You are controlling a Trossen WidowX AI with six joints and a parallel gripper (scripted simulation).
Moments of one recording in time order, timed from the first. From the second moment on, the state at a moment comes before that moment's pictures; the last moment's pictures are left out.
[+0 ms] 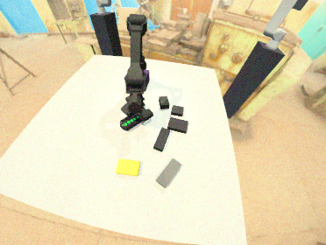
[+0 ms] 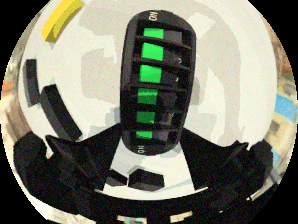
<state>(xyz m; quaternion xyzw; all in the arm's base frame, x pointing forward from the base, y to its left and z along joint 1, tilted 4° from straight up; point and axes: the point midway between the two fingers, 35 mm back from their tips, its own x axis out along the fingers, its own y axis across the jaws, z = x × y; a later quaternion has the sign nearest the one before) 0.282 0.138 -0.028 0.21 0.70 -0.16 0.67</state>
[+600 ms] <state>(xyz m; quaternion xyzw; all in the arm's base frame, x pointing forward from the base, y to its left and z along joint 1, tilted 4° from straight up) 0.282 0.139 -0.029 0.21 0.70 -0.16 0.67</state>
